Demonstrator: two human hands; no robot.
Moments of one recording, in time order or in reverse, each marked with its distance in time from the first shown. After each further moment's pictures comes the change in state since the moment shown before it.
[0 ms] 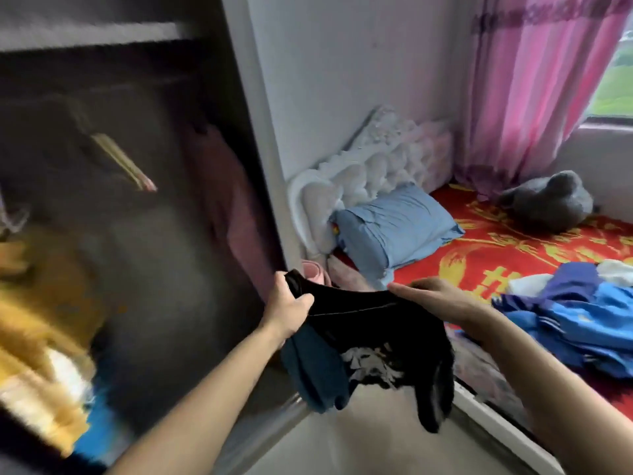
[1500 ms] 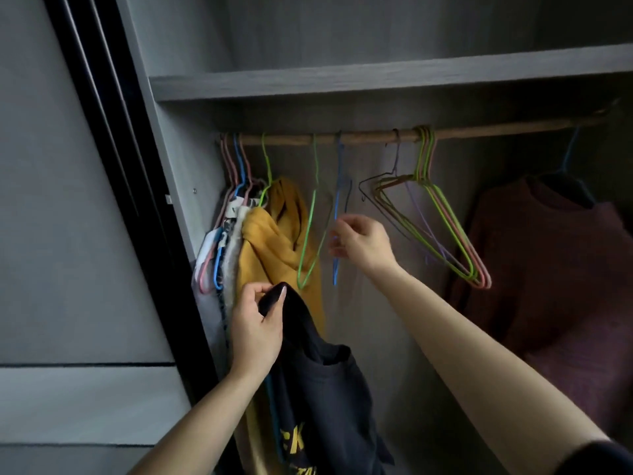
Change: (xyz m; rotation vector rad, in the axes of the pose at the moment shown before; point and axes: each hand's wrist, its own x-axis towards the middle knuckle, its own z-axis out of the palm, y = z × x) left_hand 0.133 -0.157 -0.506 0.103 1.027 0.211; right_hand 0.264 -0.559 0.463 0.594 -0.287 -0.616
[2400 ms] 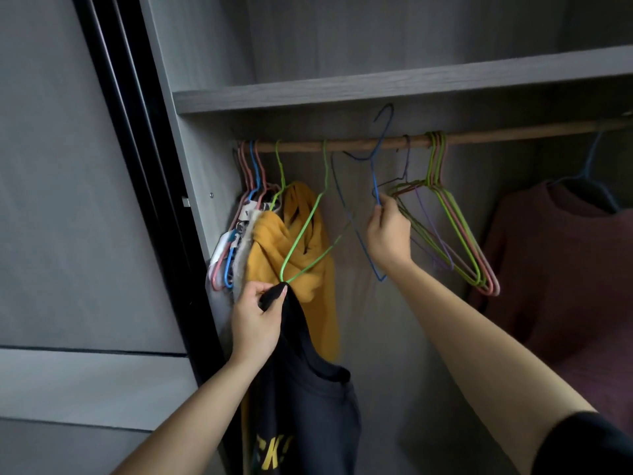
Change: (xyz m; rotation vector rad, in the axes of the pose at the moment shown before) left_hand 0.009 -0.010 -0.004 0.036 0.021 -0.048; right_hand 0.038 0.012 -0.019 -0.415 0.318 -0.301
